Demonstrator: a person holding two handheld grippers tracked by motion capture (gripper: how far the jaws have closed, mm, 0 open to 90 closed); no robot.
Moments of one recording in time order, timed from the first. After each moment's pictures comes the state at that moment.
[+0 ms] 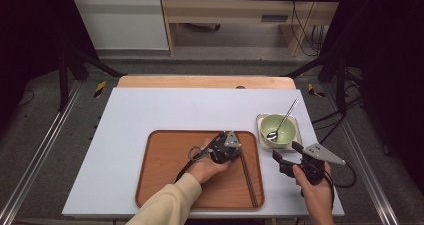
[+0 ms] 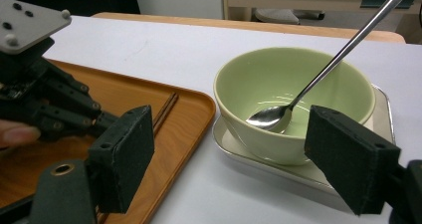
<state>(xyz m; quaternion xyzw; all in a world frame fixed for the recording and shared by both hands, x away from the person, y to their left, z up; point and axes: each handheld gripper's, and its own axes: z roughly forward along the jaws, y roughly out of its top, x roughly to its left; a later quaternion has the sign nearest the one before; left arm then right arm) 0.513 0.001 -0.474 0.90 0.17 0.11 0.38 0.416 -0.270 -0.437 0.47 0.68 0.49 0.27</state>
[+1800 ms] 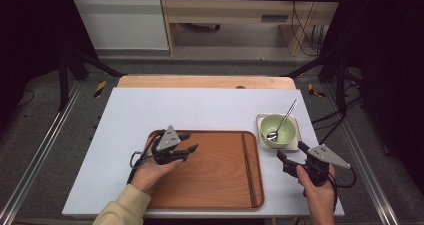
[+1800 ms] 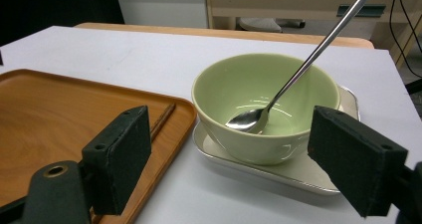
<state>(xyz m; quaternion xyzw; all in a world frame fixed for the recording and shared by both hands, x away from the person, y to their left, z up) 0.484 0.164 -0.443 0.81 0.23 0.22 0.49 0.411 -0.277 -0.438 0.49 0.66 0.49 0.30</state>
